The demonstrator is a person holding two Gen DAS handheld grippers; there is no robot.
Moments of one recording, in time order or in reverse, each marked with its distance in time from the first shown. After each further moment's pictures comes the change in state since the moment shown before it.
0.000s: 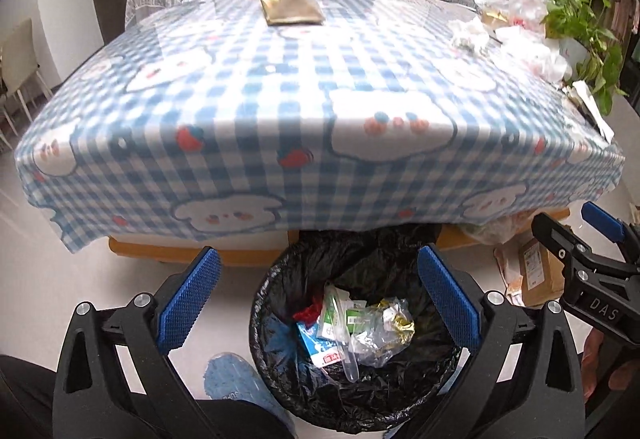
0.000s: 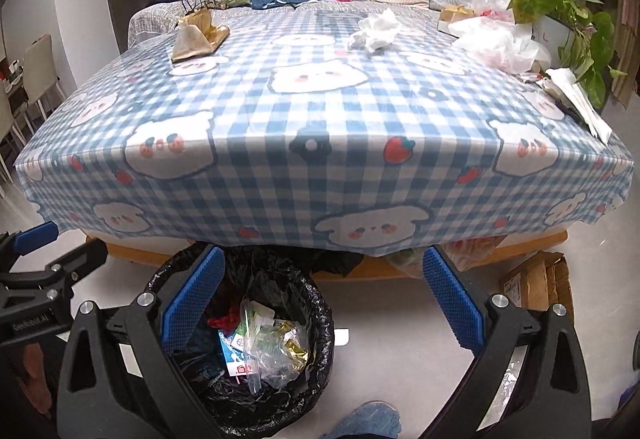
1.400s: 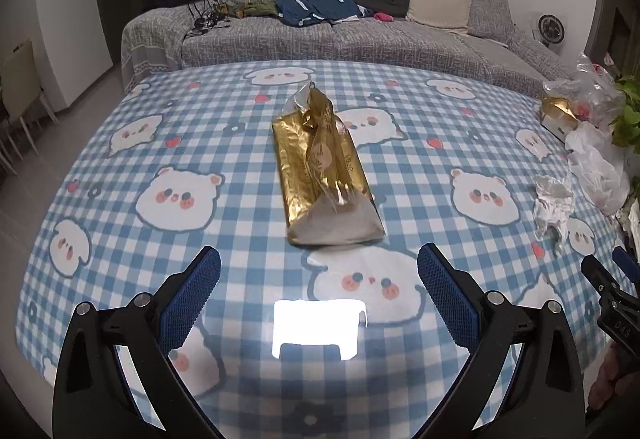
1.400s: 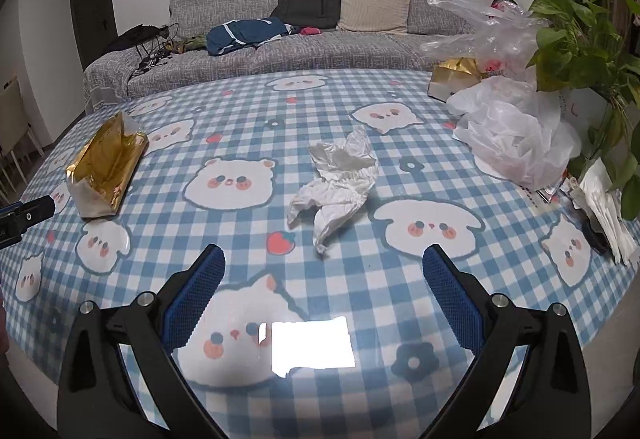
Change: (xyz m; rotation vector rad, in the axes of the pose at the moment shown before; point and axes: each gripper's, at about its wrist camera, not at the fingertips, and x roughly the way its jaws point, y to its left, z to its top) left arm 0.091 0.037 0.261 -0.028 -0.050 0.059; right arm 0.106 -0.050 0.206 0.075 -0.068 -0.059
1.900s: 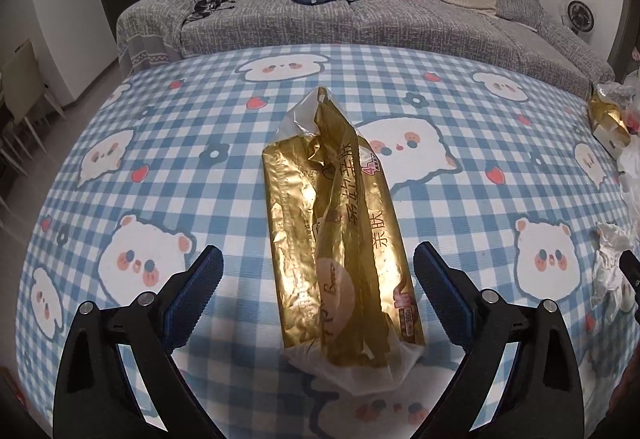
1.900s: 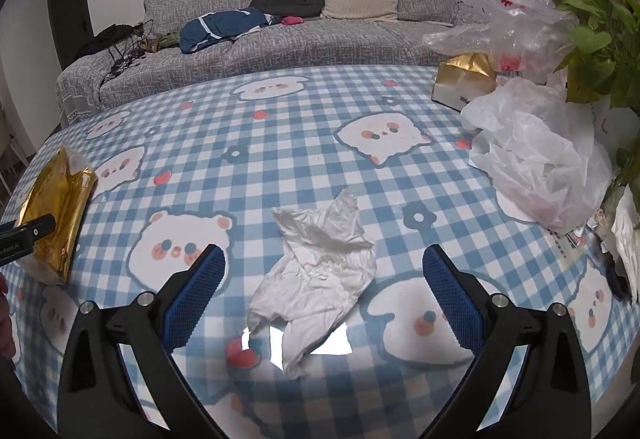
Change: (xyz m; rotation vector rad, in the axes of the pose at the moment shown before) left arm 0.096 -0.002 0.058 0.000 0.088 0.075; right arm 0.083 -0.018 0.057 0.046 0.057 -0.029
